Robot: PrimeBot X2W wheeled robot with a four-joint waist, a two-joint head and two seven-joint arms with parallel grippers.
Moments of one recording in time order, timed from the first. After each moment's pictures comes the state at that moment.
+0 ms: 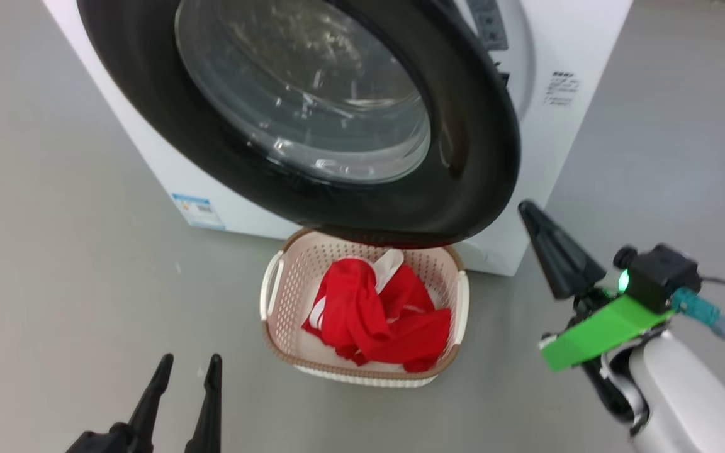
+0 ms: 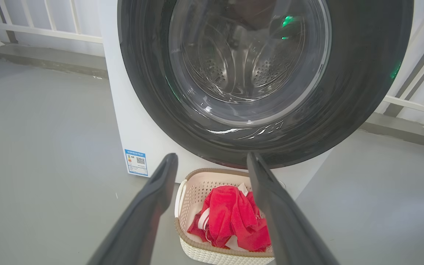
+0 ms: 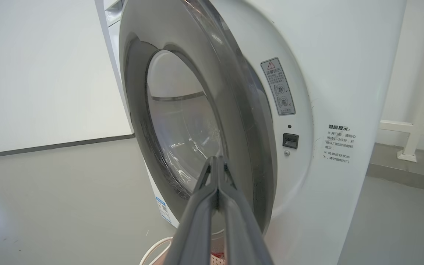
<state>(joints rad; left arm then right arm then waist) 0.05 0.05 -0.02 0.14 -0.28 -0.13 -0.25 -0.31 -0.21 0.30 0.24 0.45 0.12 -0.26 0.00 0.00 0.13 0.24</state>
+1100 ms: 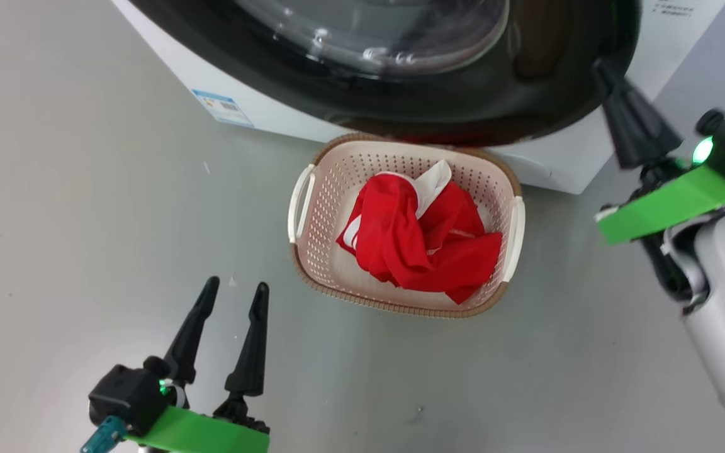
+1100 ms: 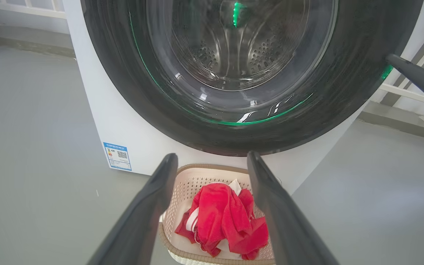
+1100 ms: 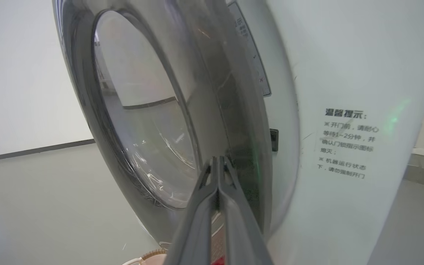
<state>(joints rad) -0.13 0.04 -0.15 0.10 -0.34 -0.11 -0.25 -0.63 -0.30 0.25 0.35 0.48 0.13 -0.26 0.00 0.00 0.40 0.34</state>
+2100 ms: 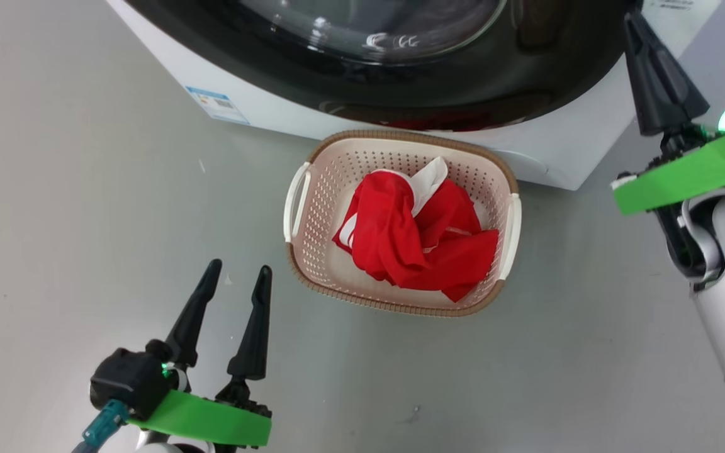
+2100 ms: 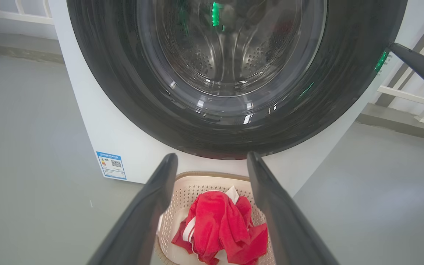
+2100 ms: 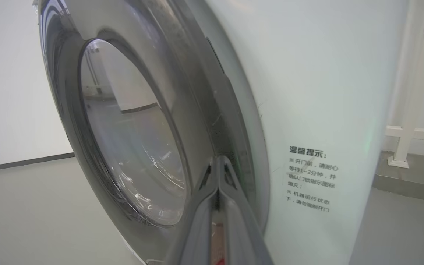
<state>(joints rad) -0.18 0.04 -0.17 0.11 -0.34 -0.10 -0.25 -0.70 -0.30 0.21 0.36 0.46 0.13 -0.26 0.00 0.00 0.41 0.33</state>
